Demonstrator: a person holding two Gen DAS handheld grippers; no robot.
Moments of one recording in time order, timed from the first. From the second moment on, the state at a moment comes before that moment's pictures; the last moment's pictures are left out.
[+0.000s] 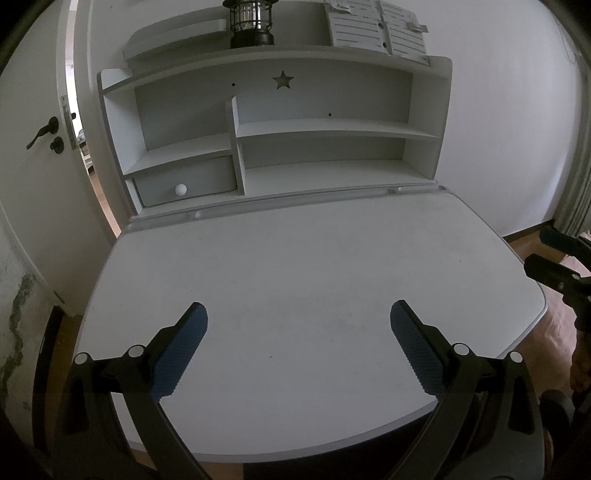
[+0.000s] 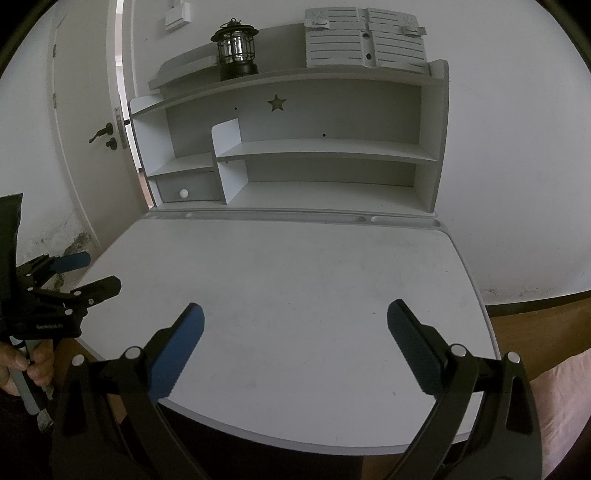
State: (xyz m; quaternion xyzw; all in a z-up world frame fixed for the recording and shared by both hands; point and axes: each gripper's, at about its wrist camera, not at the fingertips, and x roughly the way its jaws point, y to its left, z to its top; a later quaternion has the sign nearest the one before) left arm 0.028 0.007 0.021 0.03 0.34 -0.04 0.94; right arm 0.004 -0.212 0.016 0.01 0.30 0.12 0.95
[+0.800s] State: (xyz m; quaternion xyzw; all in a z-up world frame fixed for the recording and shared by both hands) left arm 0.028 0.010 0.020 0.03 0.34 -0.04 0.94; right arm 0.004 -0.210 0.016 0.01 0.30 0.12 0.95
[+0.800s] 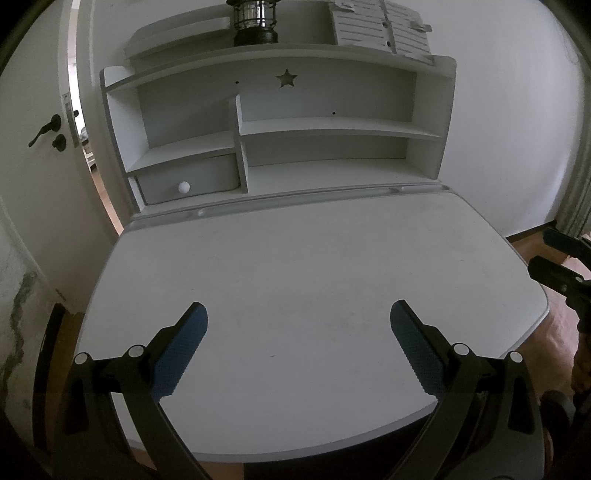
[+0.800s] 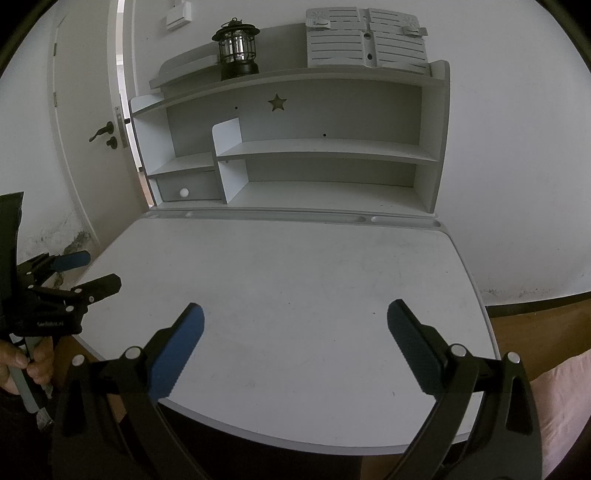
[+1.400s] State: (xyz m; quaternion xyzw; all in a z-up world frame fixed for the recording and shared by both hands) left arm 0.027 0.011 0.017 0.04 0.34 -0.03 0.94; right arm 0.003 -0.212 0.016 0.01 0.30 0.12 0.95
